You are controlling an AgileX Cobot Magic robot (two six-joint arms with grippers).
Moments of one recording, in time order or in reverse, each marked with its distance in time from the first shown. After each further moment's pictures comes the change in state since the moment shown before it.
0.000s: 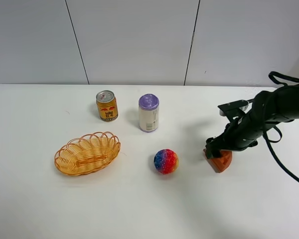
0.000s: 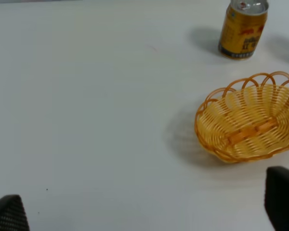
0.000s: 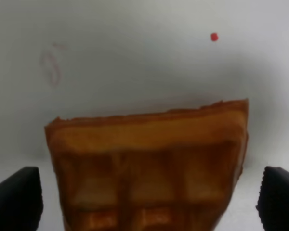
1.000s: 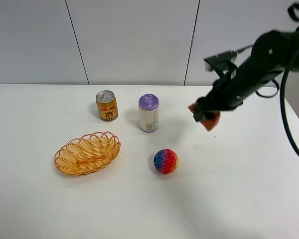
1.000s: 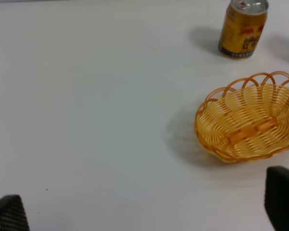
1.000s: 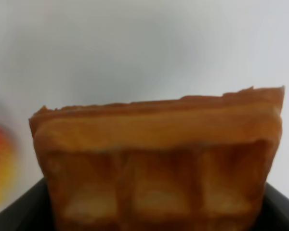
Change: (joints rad) left arm 0.000 0.000 0.000 0.000 0.000 0.000; right arm 0.161 -0.179 -0.349 -0.014 0.325 -0.007
